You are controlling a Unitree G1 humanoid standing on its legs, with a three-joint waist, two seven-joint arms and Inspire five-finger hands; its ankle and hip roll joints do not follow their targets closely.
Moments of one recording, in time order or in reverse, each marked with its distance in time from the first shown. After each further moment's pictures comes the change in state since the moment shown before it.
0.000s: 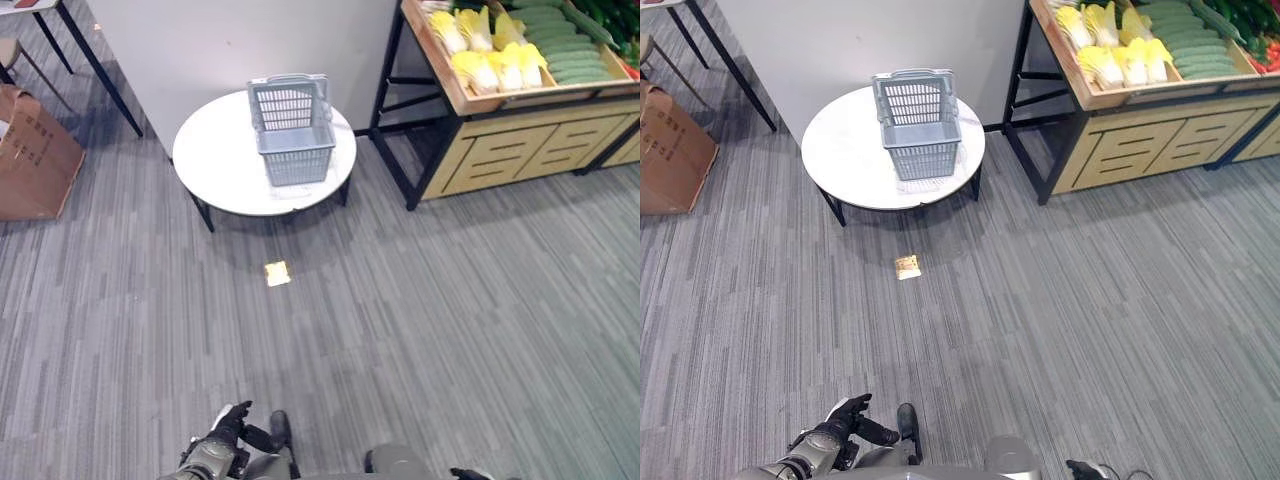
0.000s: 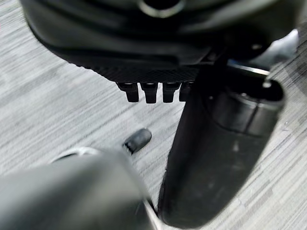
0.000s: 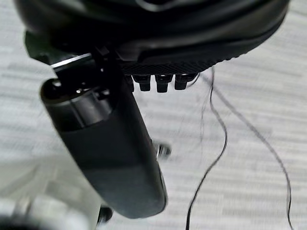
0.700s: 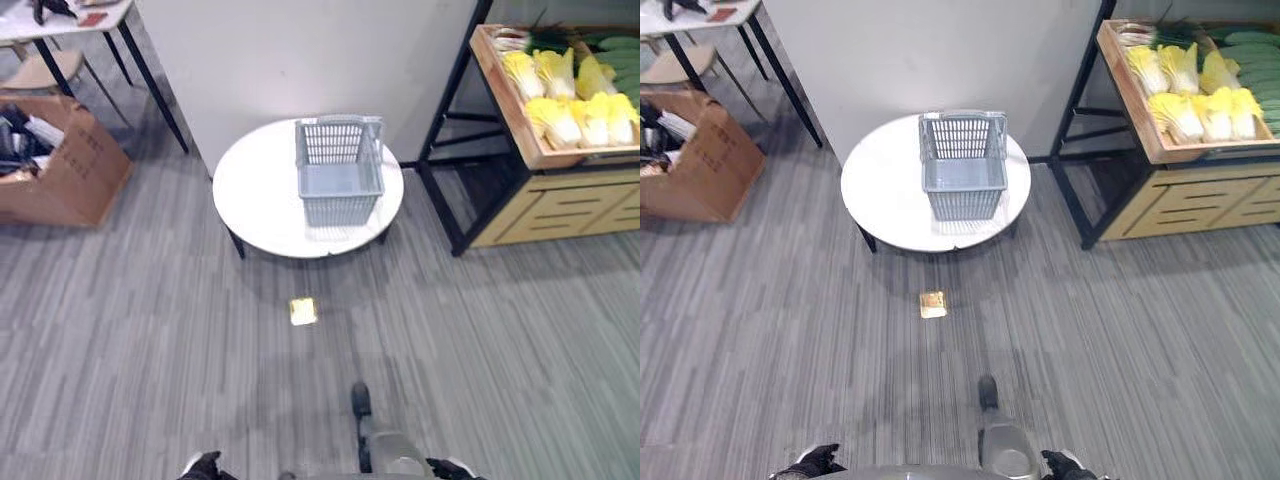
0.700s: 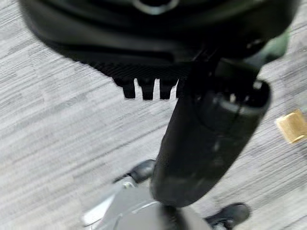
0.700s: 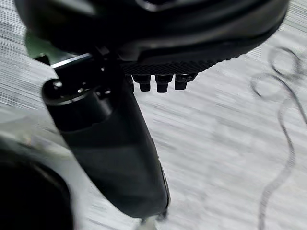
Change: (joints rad) left arm 0.095 0.023 0.061 0.048 0.038 0.027 -0.013; right arm -0.041 -0.016 0.020 -0.062 -0.028 -0.008 0.012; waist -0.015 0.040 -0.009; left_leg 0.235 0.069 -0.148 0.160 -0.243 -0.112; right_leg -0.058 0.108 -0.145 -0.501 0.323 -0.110
